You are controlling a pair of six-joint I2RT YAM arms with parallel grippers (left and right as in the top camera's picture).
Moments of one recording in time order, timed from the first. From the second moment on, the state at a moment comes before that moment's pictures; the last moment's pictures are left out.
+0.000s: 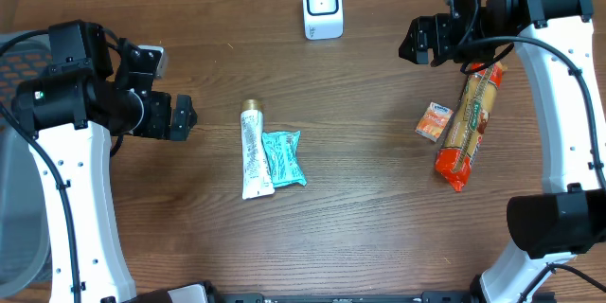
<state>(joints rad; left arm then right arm) 0.22 1.47 1.64 -1.39 0.16 0.32 0.11 1.90 2.13 -1.45 -0.38 0.02</state>
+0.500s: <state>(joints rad) 0.22 1.47 1.64 -1.39 0.16 0.32 0.11 1.90 2.13 -1.45 -0.38 0.02</state>
